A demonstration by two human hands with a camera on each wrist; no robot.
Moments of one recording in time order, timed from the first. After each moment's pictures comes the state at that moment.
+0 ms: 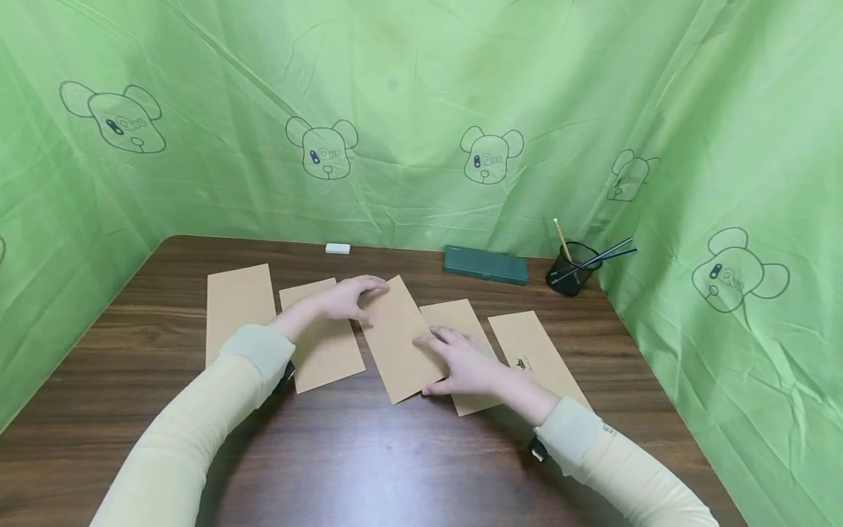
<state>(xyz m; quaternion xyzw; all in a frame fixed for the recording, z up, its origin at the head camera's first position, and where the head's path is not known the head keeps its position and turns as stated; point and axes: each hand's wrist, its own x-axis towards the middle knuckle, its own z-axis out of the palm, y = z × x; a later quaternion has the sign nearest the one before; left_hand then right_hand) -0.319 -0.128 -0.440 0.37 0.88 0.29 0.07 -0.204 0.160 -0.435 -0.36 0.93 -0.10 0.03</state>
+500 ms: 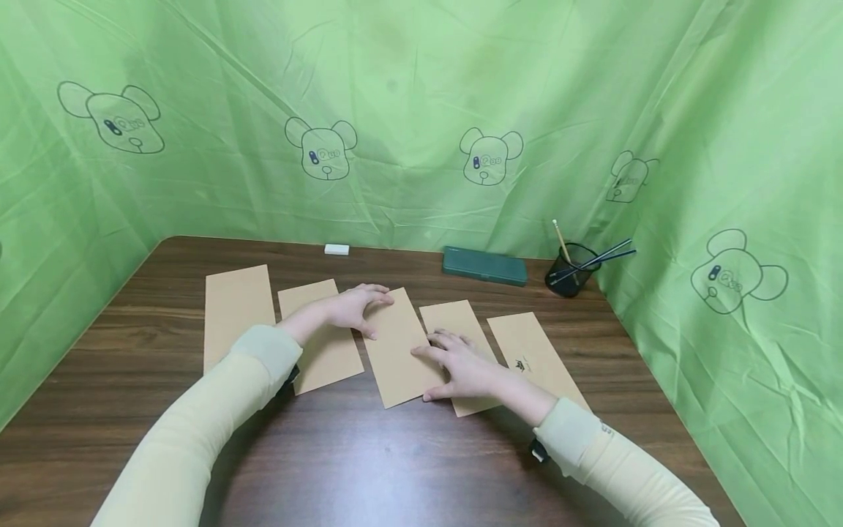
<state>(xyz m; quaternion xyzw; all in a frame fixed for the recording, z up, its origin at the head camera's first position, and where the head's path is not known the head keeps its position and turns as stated) -0.315 -0.116 -0.448 0.37 0.89 0.22 0.13 -0.207 0.165 -0.444 -0.38 0.92 -0.07 0.06</state>
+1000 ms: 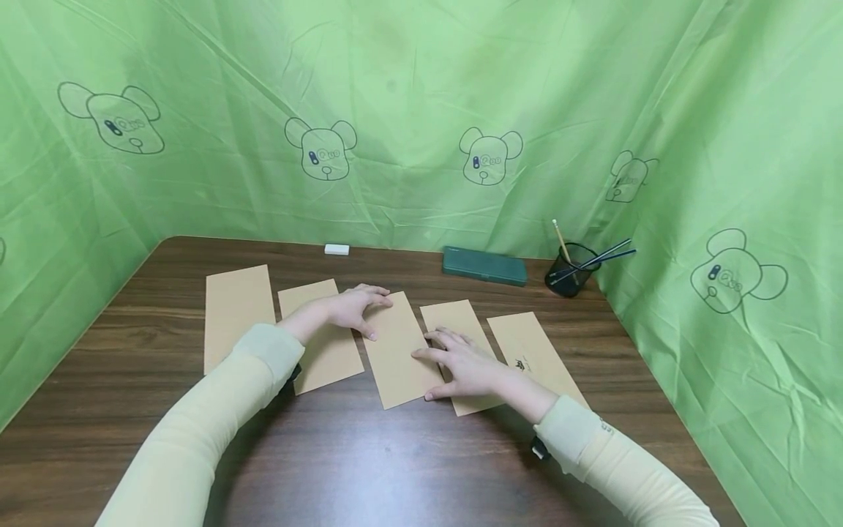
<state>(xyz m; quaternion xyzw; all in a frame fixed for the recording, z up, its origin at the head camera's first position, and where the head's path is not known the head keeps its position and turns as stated) -0.315 -0.115 -0.446 0.37 0.90 0.18 0.14 -0.211 0.170 -0.444 -0.41 0.91 -0.06 0.07</state>
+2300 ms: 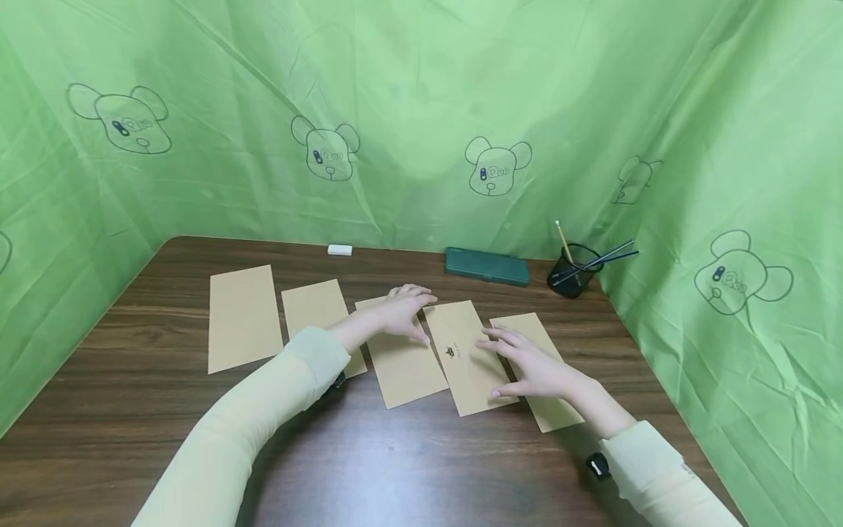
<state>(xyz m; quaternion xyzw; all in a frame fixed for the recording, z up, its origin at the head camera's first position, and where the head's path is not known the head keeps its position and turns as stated) -0.298 -0.028 -0.433 0.35 0.92 0.15 0.09 -0.206 0.272 -0.431 -0.43 0.89 -0.16 -0.01</state>
